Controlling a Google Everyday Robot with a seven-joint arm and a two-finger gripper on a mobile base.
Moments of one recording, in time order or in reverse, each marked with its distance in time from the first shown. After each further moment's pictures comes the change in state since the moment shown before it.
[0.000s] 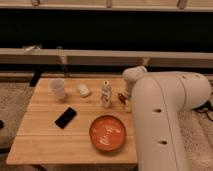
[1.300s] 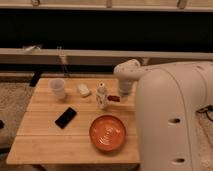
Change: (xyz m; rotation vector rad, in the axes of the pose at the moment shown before) arm -0.046 0.045 -0.086 0.067 0.029 -0.150
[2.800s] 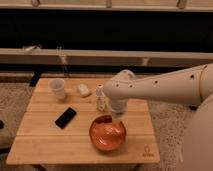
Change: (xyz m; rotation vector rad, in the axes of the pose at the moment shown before) arm -0.058 0.154 -0.065 -0.069 -0.043 -0.160
